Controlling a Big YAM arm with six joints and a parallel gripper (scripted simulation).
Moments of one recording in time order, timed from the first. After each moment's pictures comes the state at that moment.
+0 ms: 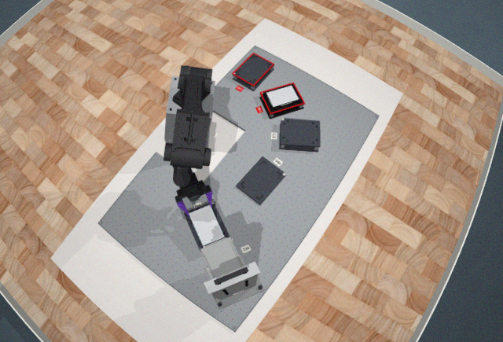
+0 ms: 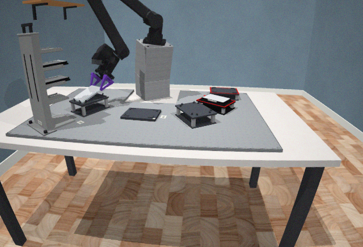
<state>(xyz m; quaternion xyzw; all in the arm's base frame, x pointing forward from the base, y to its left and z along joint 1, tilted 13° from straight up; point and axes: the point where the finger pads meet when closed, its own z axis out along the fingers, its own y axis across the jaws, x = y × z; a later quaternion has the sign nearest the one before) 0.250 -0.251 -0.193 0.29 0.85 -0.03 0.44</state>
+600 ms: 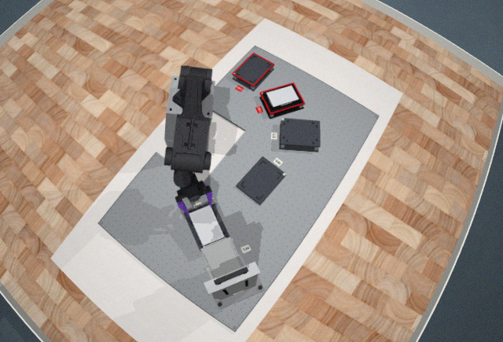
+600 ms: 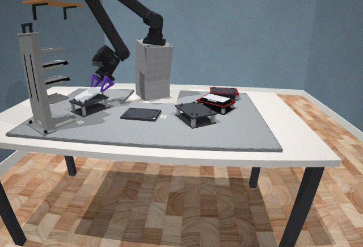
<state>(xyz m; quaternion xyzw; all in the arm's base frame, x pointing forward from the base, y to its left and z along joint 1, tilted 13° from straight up) 0.250 -0.249 -0.202 0.29 0.85 -0.03 0.43</state>
